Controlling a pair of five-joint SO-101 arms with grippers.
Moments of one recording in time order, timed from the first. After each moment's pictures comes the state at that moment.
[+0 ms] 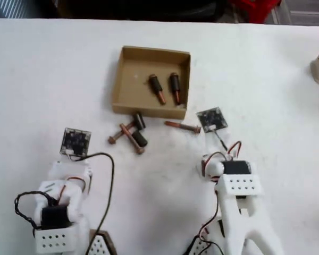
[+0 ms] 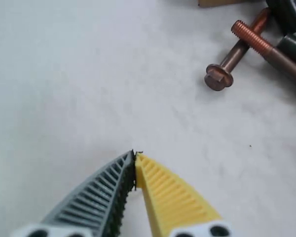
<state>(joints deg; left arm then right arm) -12.1 -104.3 97.1 61.7 -10.3 -3.7 -44.7 70.0 48.9 17.9</state>
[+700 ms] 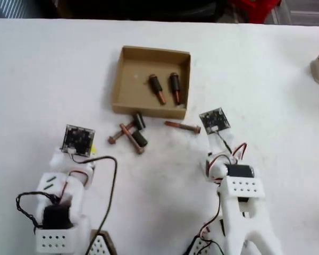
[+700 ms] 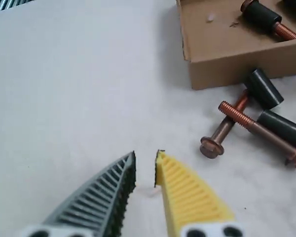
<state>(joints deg) -7.3 -103.6 94.9 48.6 -10.1 -0.9 -44.5 73.7 42.2 22.3</state>
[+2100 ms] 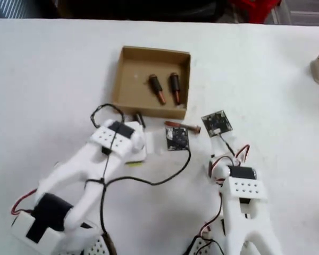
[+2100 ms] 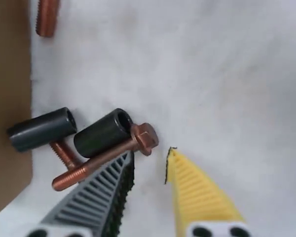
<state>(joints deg) 20.9 -6.3 40.4 53.7 -56.7 1.5 -44.5 75.1 41.0 25.9</state>
